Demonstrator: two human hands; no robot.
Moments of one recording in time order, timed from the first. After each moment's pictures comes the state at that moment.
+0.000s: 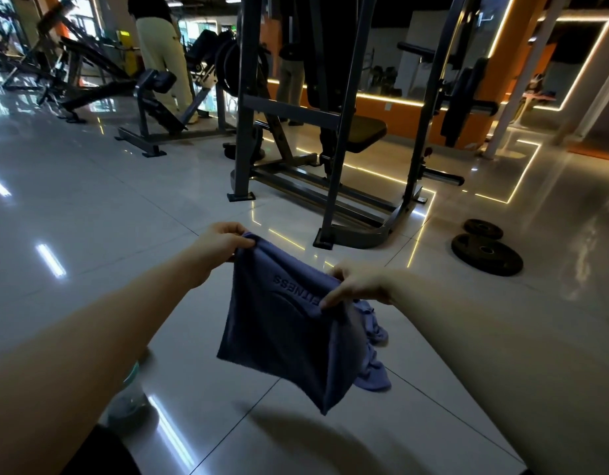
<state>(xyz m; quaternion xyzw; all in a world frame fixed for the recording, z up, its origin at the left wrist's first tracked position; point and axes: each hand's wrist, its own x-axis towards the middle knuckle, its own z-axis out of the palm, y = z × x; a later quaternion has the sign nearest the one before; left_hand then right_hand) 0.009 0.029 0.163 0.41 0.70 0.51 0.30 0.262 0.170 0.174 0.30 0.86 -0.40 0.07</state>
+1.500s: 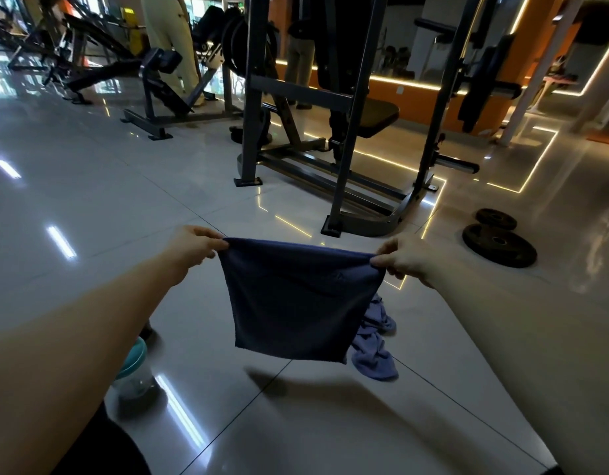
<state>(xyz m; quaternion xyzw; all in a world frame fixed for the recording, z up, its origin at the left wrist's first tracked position) -0.037 0.009 0.127 0.28 0.77 0.51 0.24 0.293 0.229 0.158 0.43 0.81 -0.39 -0.10</state>
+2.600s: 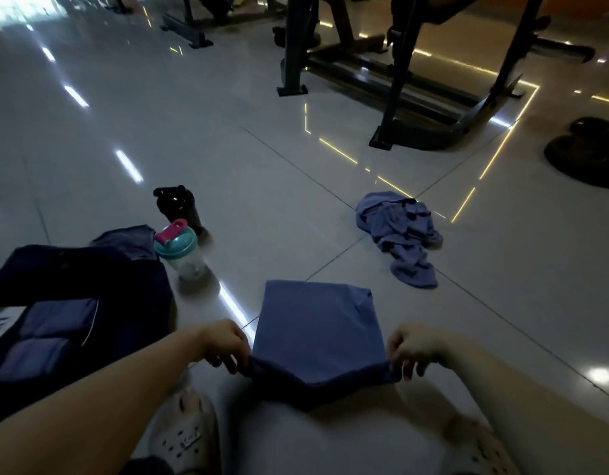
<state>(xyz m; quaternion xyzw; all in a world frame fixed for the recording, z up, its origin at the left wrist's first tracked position) 0.089 -0.169 -0.093 0.25 0.79 0.07 0.56 0.389 0.087 -0.075 0.37 0.74 -0.46 0.31</state>
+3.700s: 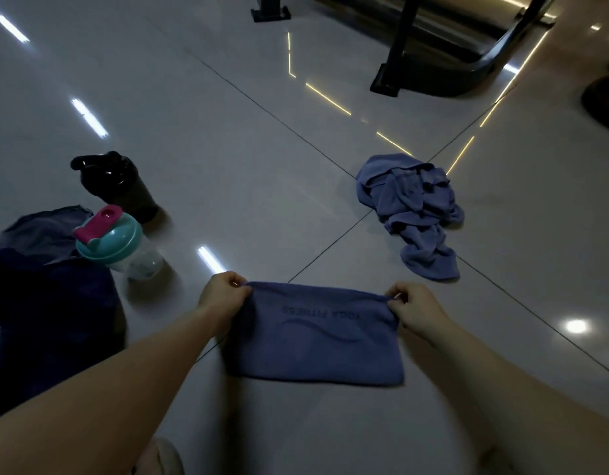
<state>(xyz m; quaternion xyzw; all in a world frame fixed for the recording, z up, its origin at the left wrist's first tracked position) 0.029 -0.055 -0.214 0.12 0.87 0.34 0.33 0.325 0.163 -0.188 0.47 0.79 -0.39 0.03</state>
